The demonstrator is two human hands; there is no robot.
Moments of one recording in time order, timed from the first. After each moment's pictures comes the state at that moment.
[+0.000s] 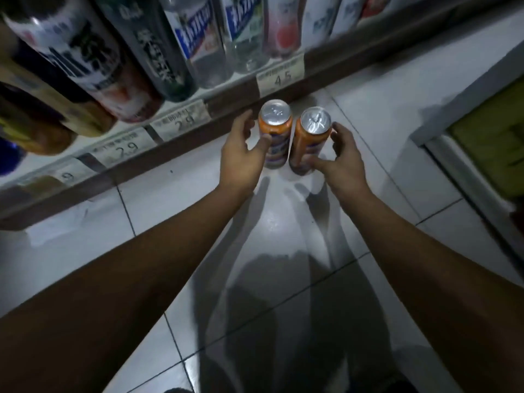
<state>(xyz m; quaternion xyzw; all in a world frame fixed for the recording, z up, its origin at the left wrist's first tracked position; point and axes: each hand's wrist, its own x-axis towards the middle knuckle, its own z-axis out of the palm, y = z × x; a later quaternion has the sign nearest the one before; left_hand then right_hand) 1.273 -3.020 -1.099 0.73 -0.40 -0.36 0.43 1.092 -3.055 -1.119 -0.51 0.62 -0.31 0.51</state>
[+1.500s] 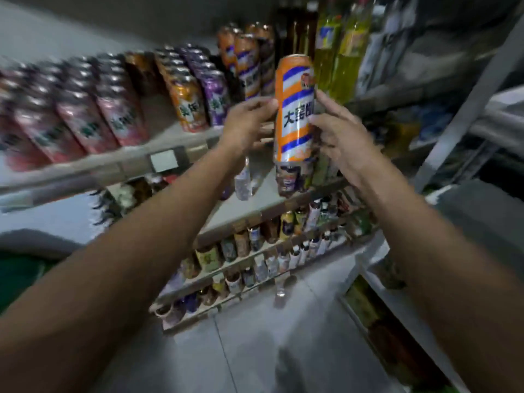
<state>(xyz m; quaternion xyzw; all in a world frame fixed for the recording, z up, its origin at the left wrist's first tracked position) 1.320 -2.973 -0.062 0.51 -0.45 -0.45 0.58 1.143 -3.004 -0.070 -0.58 0.36 -0.46 0.57</state>
